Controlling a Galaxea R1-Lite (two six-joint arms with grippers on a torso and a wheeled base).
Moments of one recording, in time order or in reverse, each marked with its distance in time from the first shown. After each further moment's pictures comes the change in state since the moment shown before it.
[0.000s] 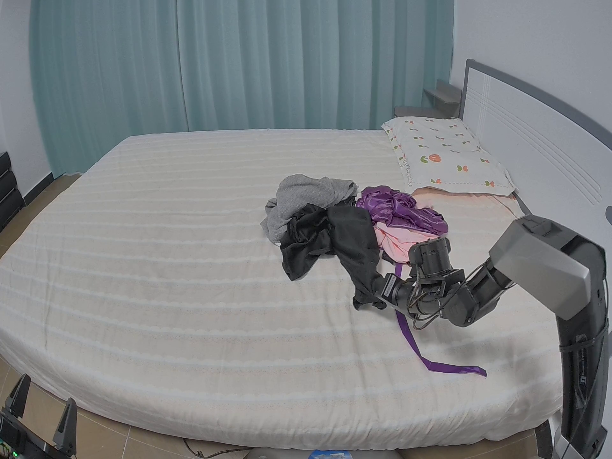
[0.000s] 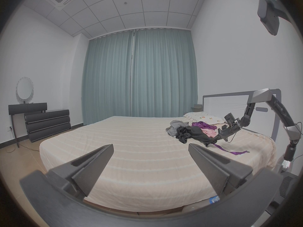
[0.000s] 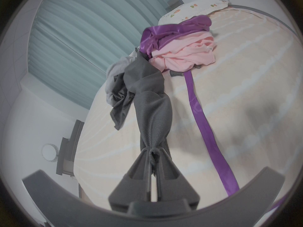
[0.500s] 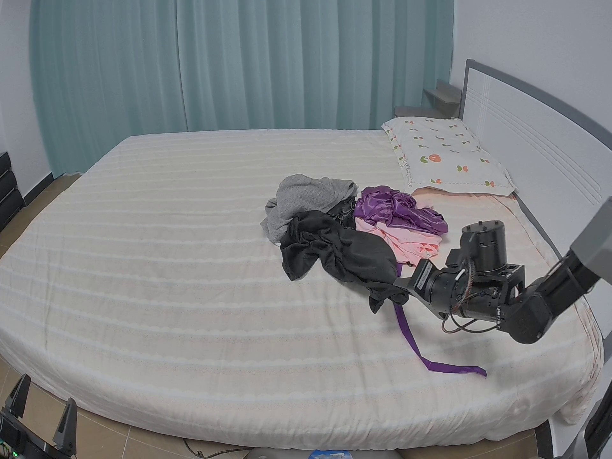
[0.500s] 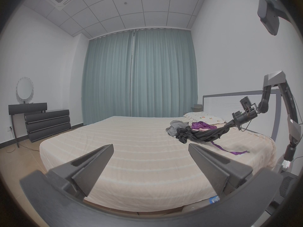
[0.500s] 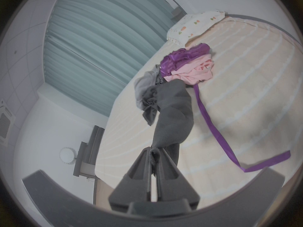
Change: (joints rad) left arm 0.000 0.000 0.000 0.000 0.000 0.000; right arm 0.060 -0.437 0.437 -0.154 0.004 0.103
